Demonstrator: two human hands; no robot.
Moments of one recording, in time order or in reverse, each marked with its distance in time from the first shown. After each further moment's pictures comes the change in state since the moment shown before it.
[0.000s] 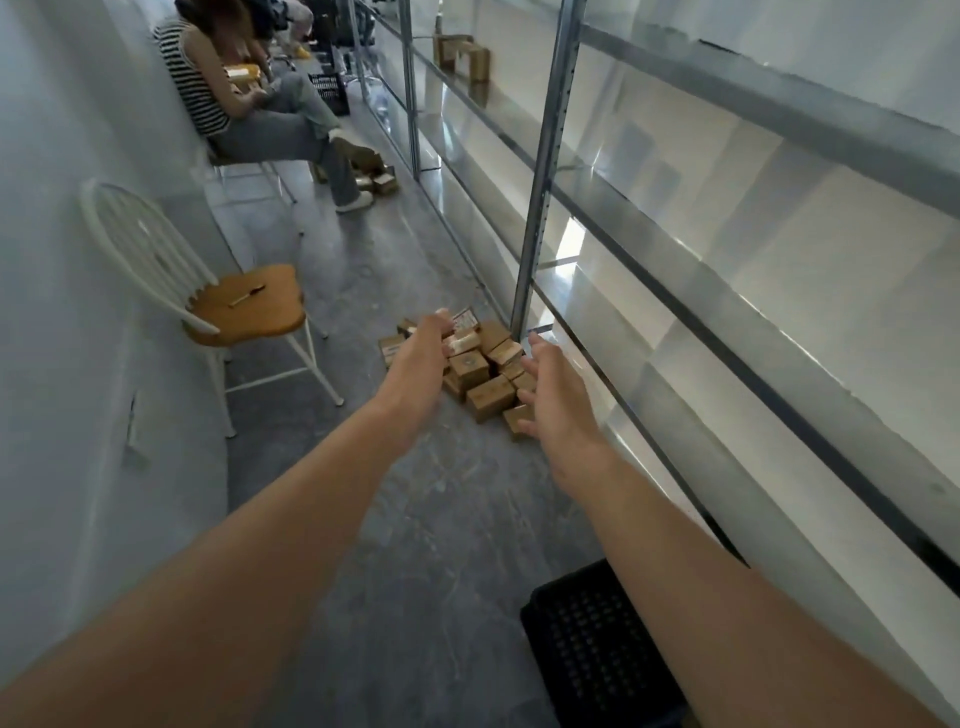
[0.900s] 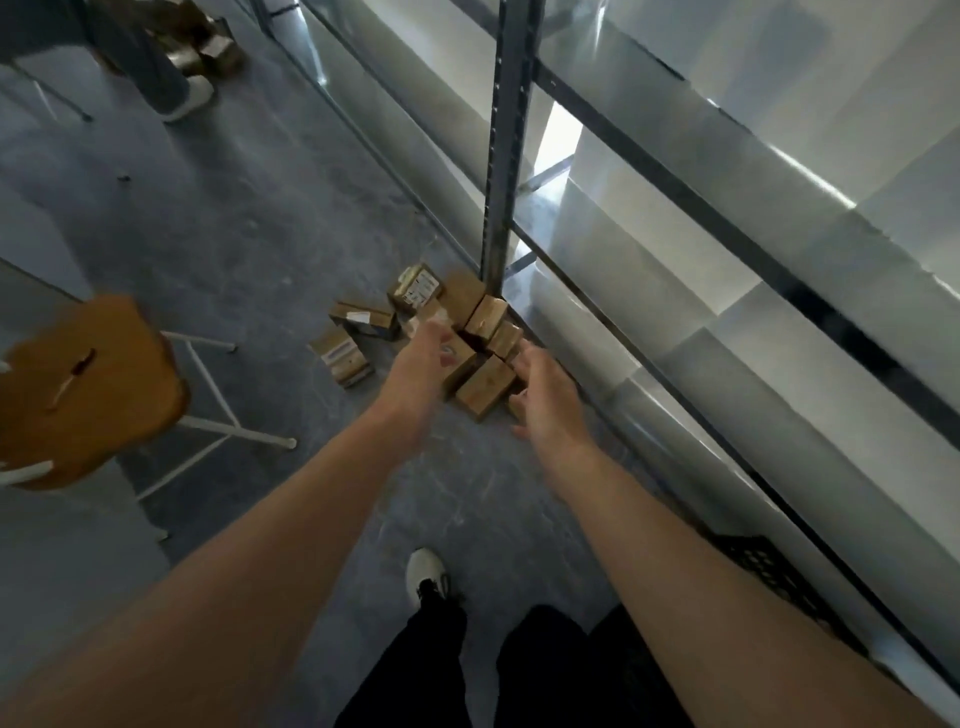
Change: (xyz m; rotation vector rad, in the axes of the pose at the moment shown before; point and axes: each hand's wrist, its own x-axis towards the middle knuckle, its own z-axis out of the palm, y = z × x) left_hand 0.549 0.008 0.027 0.190 -0.234 -0.338; right_hand 0.486 0.033 0.127 0.134 0.199 0.405
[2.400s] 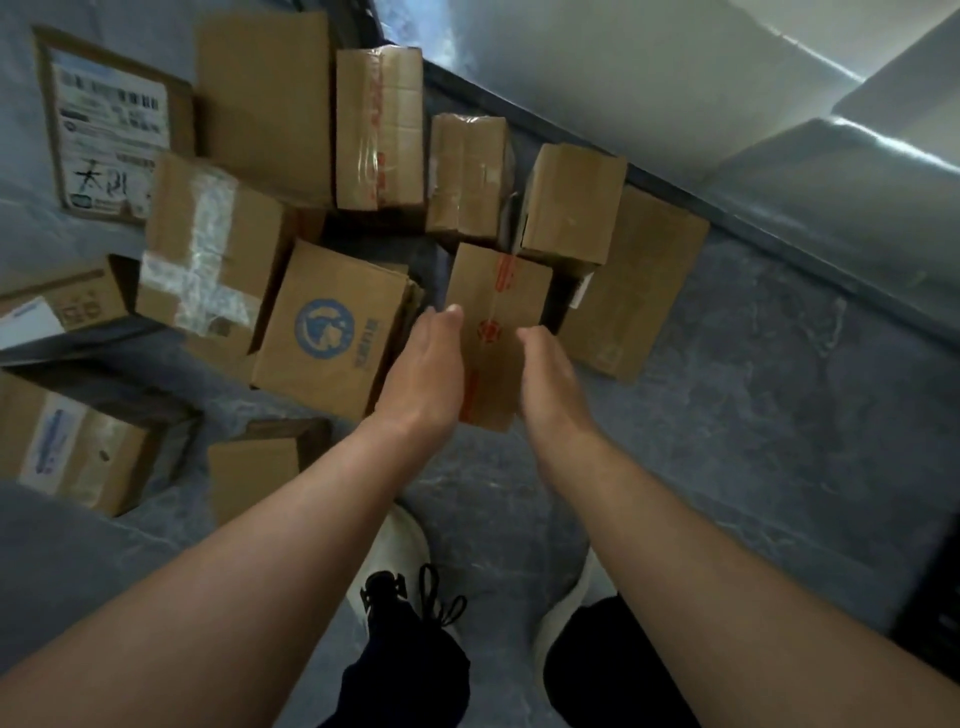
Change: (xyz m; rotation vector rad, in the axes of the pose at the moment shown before) left_hand 0.666 -0.360 0.123 0.608 -0.342 -0.247; right_hand 0.601 0.428 0.098 0.325 0.367 0.516
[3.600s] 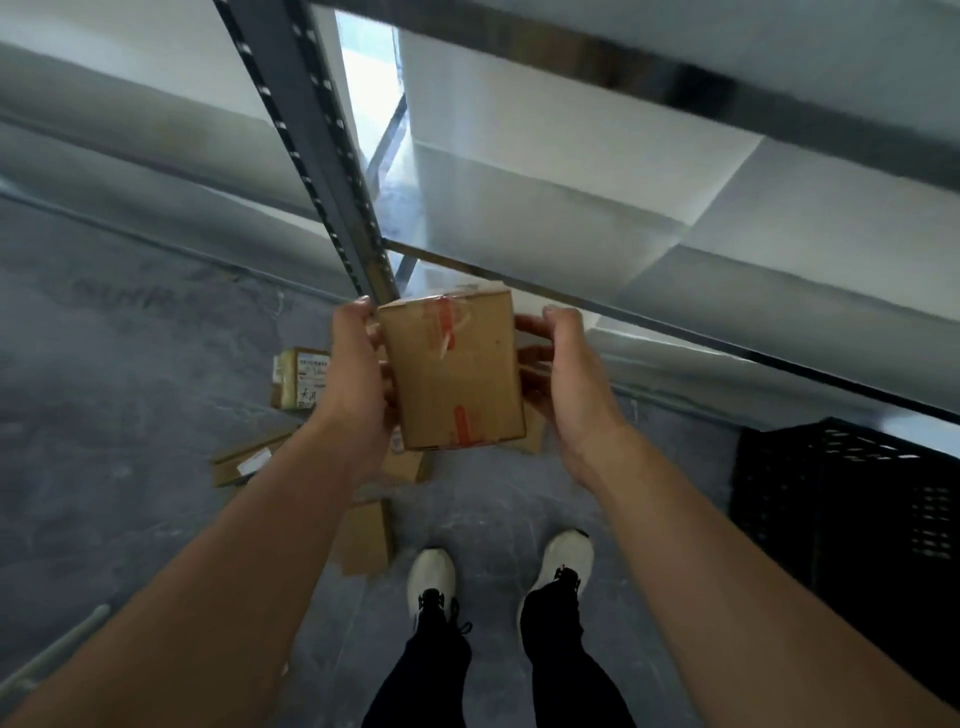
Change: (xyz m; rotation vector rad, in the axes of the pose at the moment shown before) left_hand -0.449 0.243 -0.160 -0.477 -0.024 0.283; right_hand -0.460 -0.240 -0.100 0.212 0.050 -0.439
